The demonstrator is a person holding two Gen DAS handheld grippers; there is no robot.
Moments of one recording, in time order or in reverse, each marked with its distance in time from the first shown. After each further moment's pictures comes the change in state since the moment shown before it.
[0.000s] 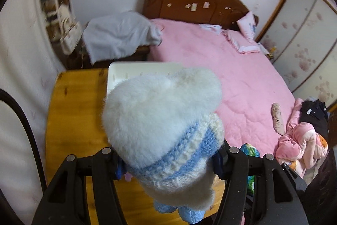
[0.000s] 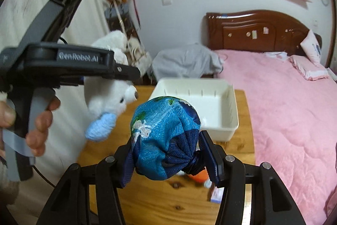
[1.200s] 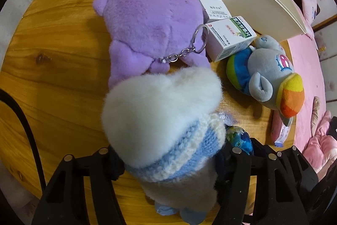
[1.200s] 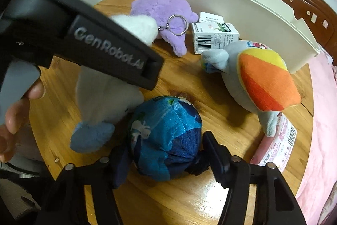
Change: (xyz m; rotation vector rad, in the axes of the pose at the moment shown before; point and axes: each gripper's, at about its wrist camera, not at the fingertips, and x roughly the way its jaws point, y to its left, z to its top) left arm 0.148 0.035 -0.232 -0.344 0.381 0.194; right arm 0.181 -0.009 -0.215 -0.444 0.504 0.140
